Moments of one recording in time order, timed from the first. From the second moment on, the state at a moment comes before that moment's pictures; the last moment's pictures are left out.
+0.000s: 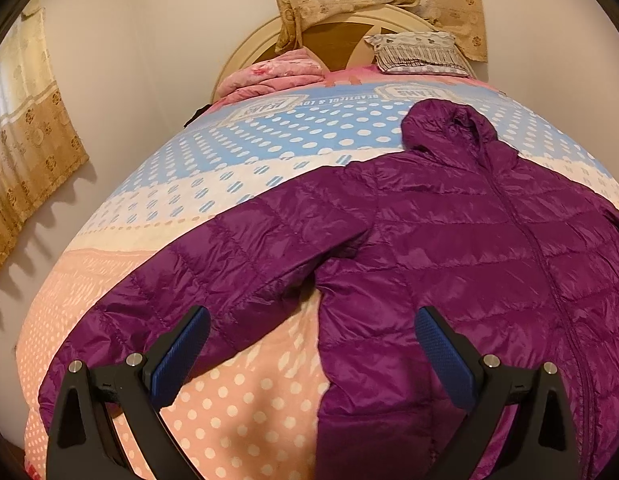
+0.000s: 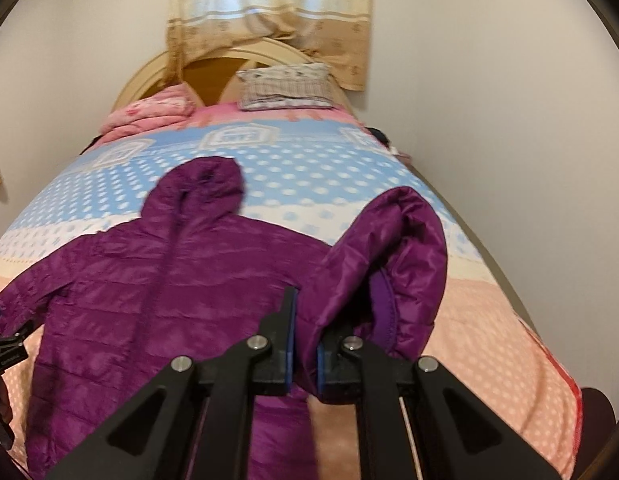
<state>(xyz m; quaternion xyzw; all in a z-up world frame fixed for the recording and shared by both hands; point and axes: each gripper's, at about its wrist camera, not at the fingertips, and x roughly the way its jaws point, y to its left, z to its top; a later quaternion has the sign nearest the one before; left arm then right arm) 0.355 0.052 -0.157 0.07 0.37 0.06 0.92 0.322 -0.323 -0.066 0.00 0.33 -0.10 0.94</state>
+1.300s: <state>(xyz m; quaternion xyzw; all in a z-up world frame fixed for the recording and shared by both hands) 0.402 -0.130 -0.159 0.05 0.40 -0.14 0.90 0.258 -0.317 -0.196 0.05 0.36 -0.06 0.93</state>
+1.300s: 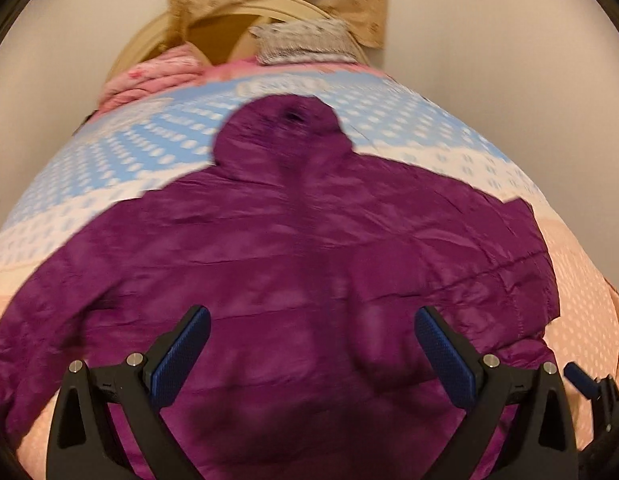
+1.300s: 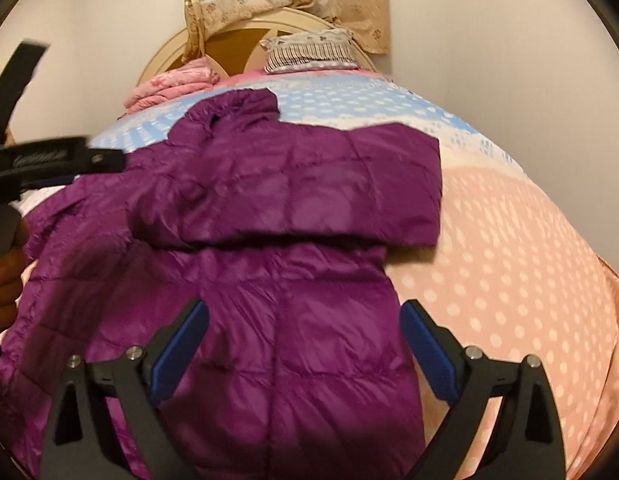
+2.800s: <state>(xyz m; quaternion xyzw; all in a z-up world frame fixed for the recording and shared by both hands) 0.376 -0.034 -0.152 0.13 0.28 -0.01 0.95 0.282 -0.350 -0.141 0.05 0.36 -0.05 0.93</state>
